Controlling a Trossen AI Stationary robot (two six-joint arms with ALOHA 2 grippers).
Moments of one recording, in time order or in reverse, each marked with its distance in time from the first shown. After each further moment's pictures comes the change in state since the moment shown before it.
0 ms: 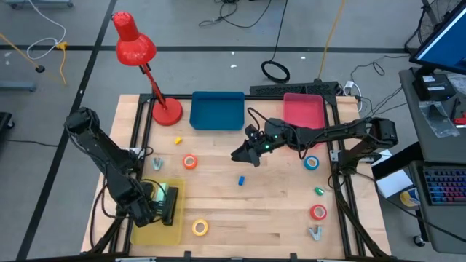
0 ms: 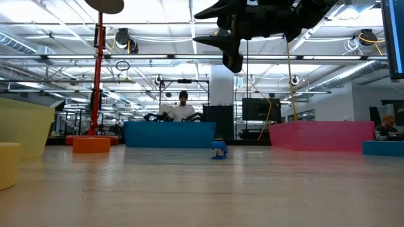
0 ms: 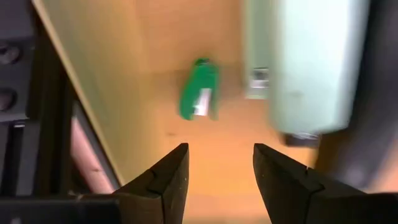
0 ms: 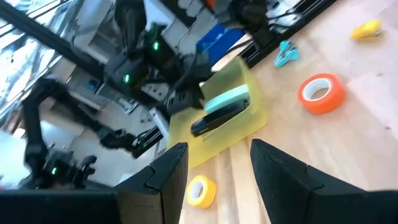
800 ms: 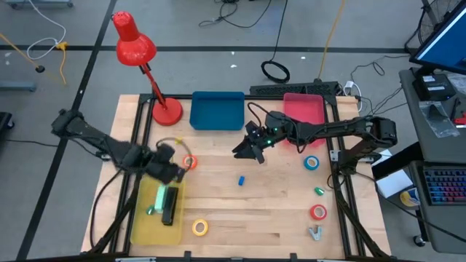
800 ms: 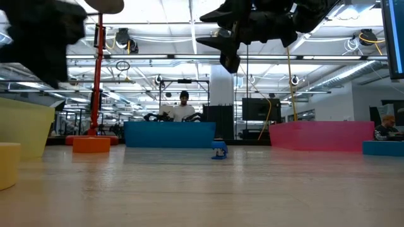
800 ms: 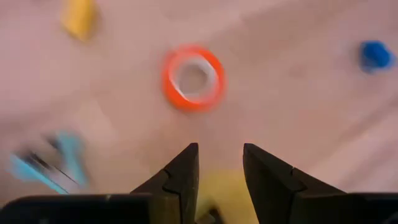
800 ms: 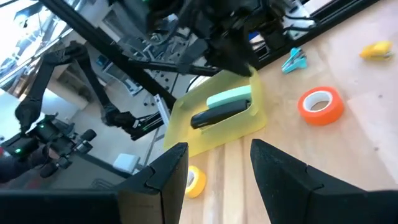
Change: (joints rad) left arm 0.601 -0.189 0.073 -0.181 -0.472 1.034; right arm -0.085 0.000 0.000 0.000 -0.133 -0.154
